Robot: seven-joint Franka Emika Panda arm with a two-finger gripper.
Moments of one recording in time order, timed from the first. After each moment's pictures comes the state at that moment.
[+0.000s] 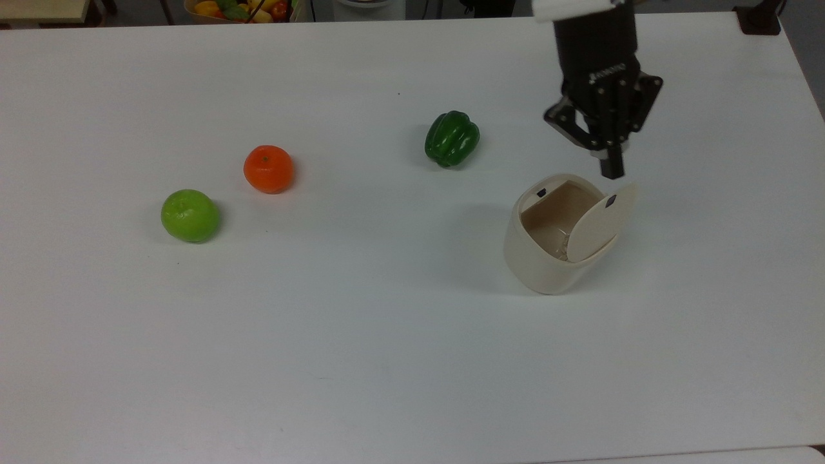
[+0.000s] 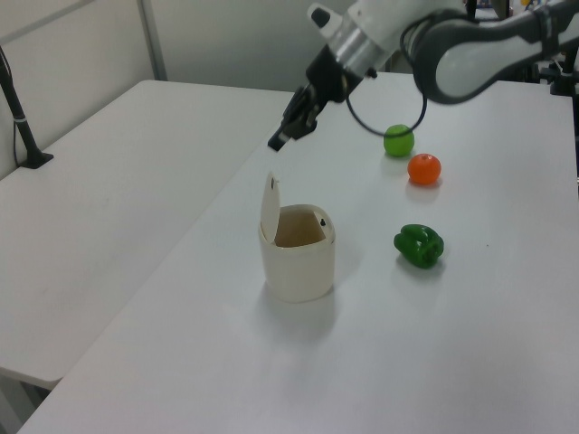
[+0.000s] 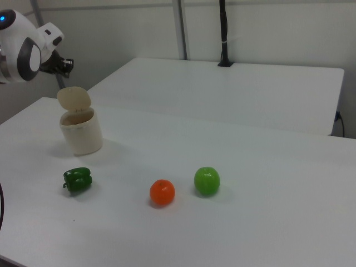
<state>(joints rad) 0.44 0.34 0.03 -1.53 -0.01 2.62 -0.03</state>
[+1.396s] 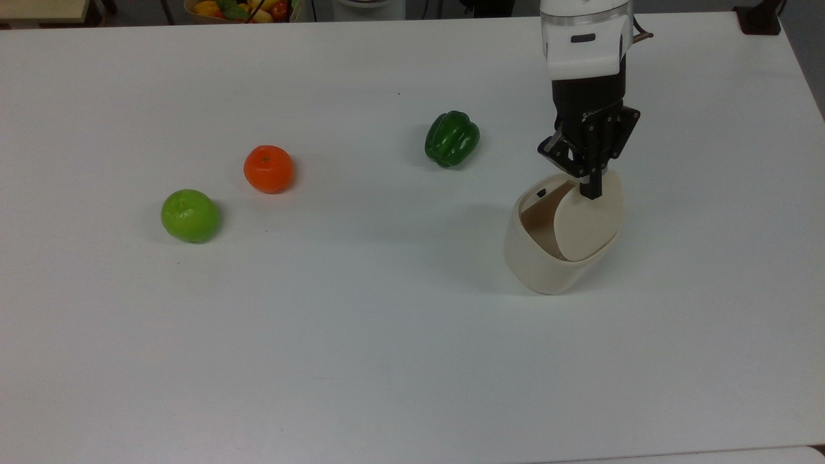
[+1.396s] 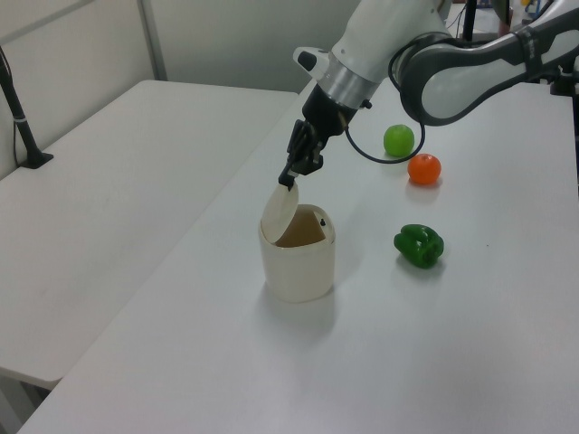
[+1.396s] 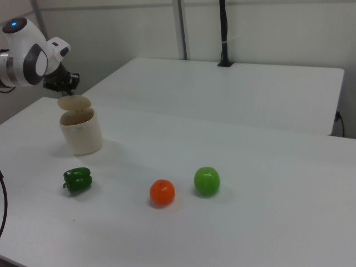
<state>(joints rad) 0.45 0.40 0.02 -1.50 -0.01 2.46 -0.16</state>
